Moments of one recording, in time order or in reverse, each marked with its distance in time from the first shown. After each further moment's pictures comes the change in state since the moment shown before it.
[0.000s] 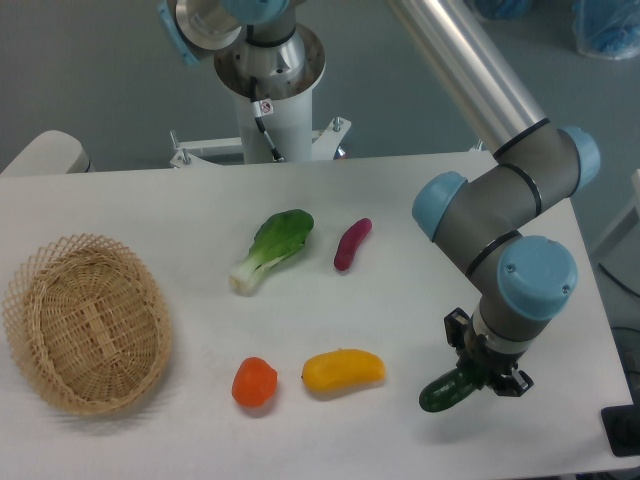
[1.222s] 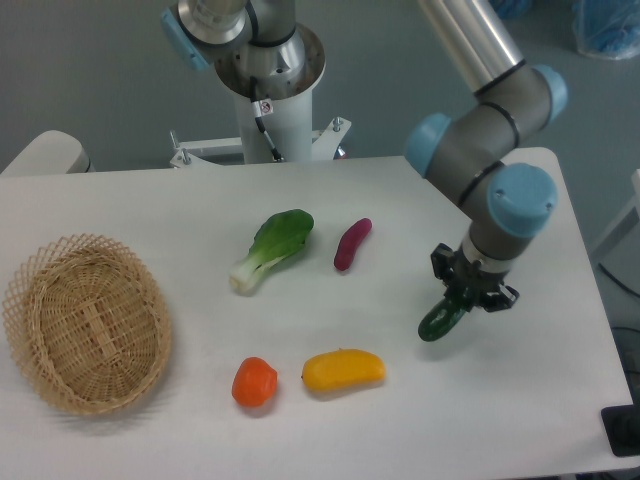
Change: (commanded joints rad) arm 0.112 0.256 -0.555 0.258 0.006 -0.277
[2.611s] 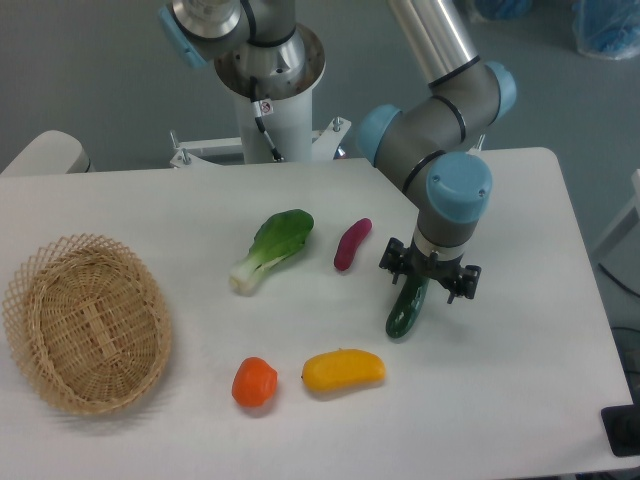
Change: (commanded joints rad) arm -0.054 0.011 0.046 0.031 0.009 -0.171
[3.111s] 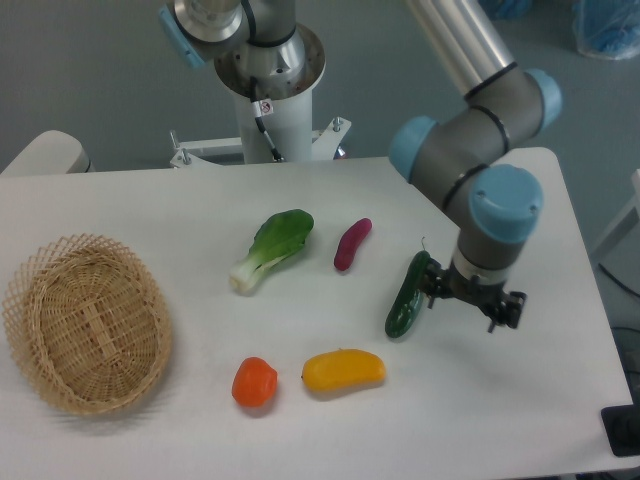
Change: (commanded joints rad) arm -0.012 -0.163 0.365 -0.216 -0.021 0.195
